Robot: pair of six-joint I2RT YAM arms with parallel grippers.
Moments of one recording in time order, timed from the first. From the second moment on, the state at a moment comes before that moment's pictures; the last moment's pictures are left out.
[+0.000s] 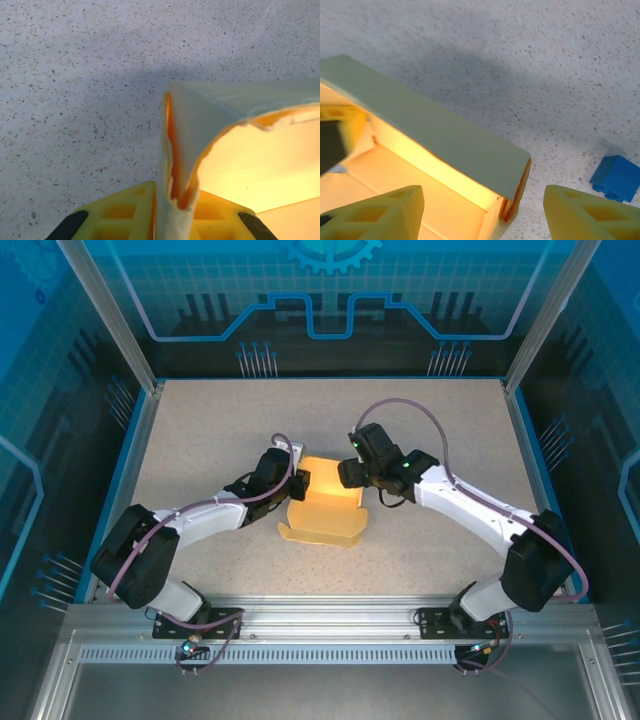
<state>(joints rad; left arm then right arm) -0.56 1.50 0.78 0.07 -0.07 -0.32 0.68 1.46 1.18 -0.60 0.18 0.35</state>
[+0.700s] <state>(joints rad) -0.48 1.68 1.05 -0.37 0.20 -0.19 0.50 1.33 1.07 -0.61 0.00 0.22</state>
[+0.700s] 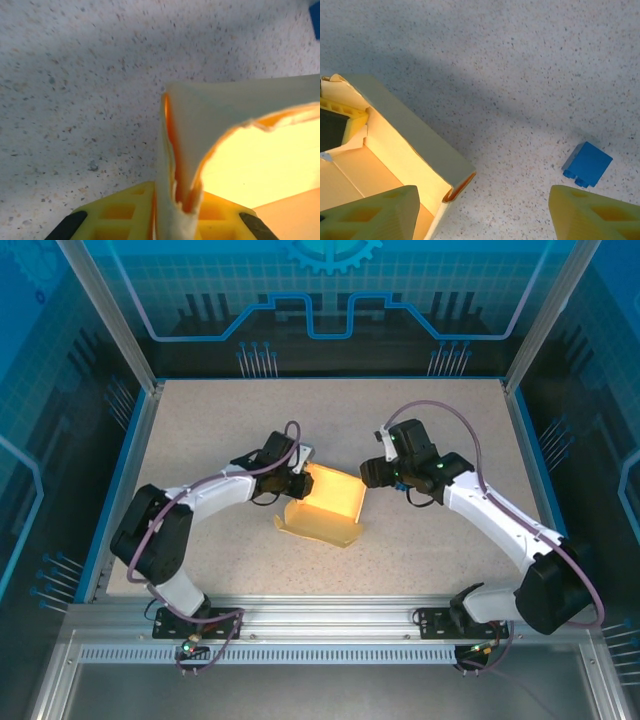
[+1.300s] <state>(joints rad) -0.48 2.07 1.51 -0.77 0.28 -0.02 0.43 1.33 0.95 -0.58 -0.01 0.22</state>
